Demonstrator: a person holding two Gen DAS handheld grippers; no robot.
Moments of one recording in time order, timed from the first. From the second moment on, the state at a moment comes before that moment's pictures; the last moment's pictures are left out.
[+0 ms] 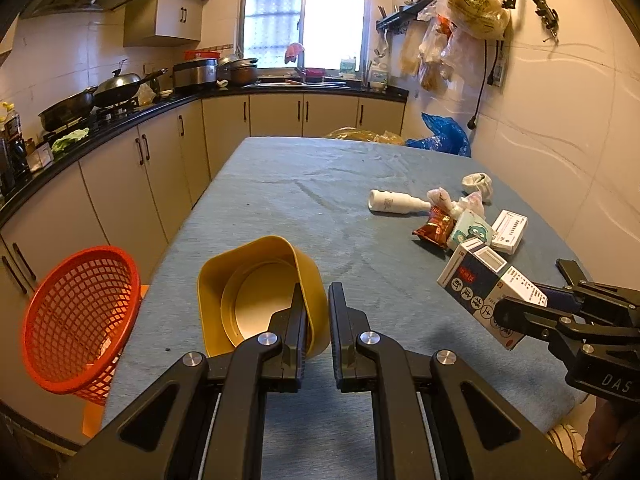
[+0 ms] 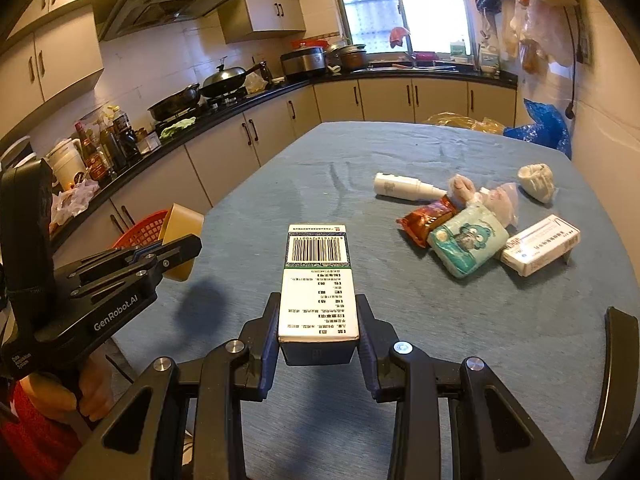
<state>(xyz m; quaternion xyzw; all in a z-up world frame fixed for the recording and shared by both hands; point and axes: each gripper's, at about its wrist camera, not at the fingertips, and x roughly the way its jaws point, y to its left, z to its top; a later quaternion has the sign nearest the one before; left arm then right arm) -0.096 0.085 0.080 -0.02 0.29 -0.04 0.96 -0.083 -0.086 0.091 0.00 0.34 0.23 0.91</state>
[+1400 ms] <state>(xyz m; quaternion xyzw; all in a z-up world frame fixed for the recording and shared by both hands) -0.121 0.310 0.074 -0.13 0.27 0.14 0.94 -0.020 0.162 0.098 -0.04 0.40 0.41 0.82</state>
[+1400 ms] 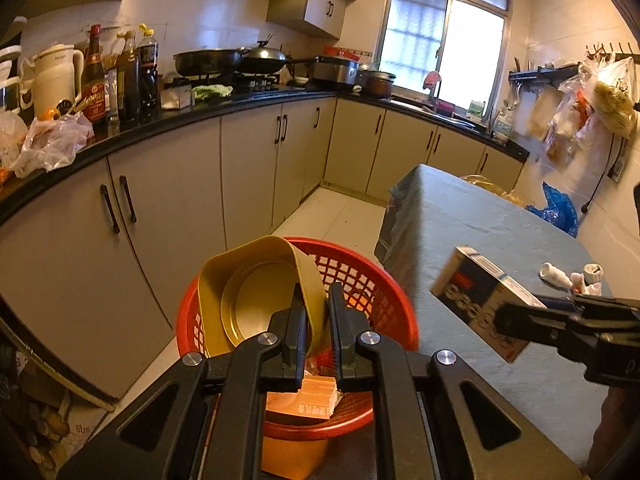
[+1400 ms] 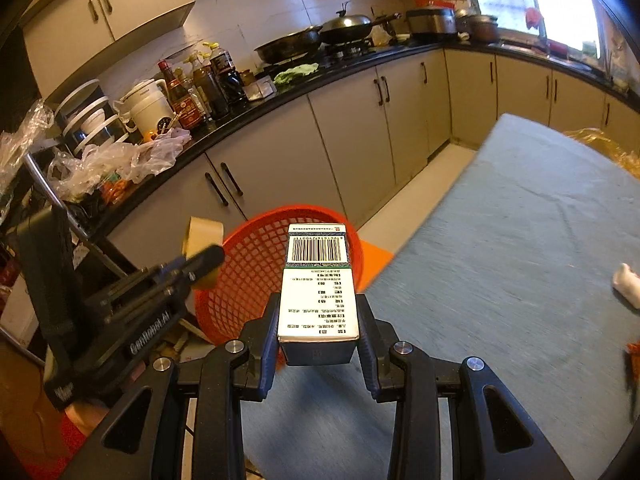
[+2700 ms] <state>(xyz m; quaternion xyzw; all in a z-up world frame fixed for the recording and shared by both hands) -0.110 0.210 0.084 -0.09 0.27 0.04 0.96 -0.024 0.016 0.102 0.06 0.37 0.31 0.87</state>
